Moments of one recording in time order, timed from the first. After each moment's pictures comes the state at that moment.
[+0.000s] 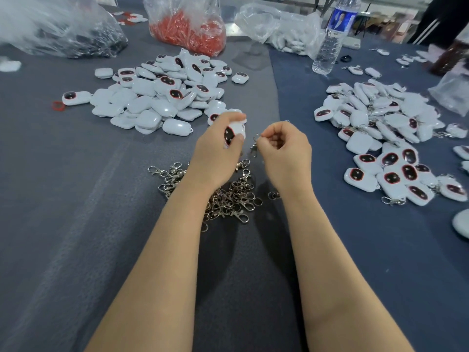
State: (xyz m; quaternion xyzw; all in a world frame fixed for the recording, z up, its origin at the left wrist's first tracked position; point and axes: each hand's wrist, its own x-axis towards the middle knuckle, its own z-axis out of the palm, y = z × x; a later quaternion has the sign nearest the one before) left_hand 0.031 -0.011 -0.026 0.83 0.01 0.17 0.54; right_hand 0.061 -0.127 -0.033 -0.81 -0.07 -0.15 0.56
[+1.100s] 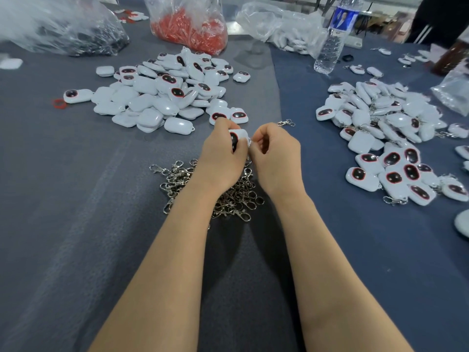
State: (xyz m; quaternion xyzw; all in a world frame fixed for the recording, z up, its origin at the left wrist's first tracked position) left_hand 0.035 -0.014 -0.036 0.85 0.04 0.17 0.50; right_hand 0.057 -0.117 -0.039 -0.88 -0.13 -0.16 0.43
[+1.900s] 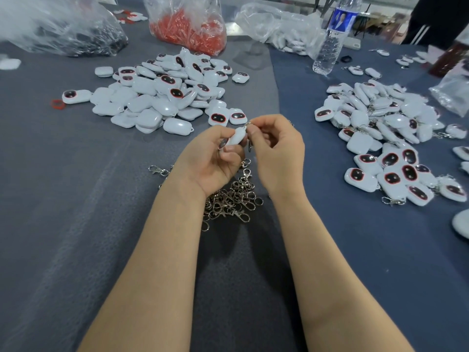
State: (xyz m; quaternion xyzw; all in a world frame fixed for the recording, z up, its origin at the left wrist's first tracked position) left_hand 0.033 -0.002 -0.016 0.28 0.13 -0.15 0.94; right_hand 0.052 -0.112 -0.031 -0.75 -0.11 -0.17 0.63
